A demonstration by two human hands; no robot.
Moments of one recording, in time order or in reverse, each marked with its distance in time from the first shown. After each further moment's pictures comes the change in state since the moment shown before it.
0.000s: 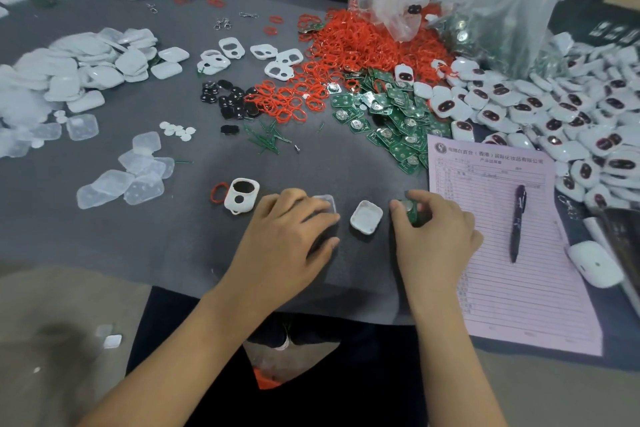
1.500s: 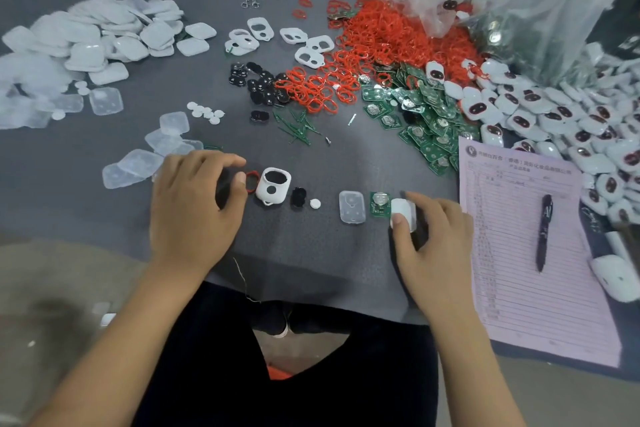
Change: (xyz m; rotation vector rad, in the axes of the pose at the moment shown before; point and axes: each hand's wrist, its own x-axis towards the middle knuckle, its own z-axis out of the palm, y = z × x) left_hand -0.035 -0.106 -0.031 0.036 0.249 -0.471; right_hand -0.028 -0.001 0.006 0.083 -0.205 -0.329
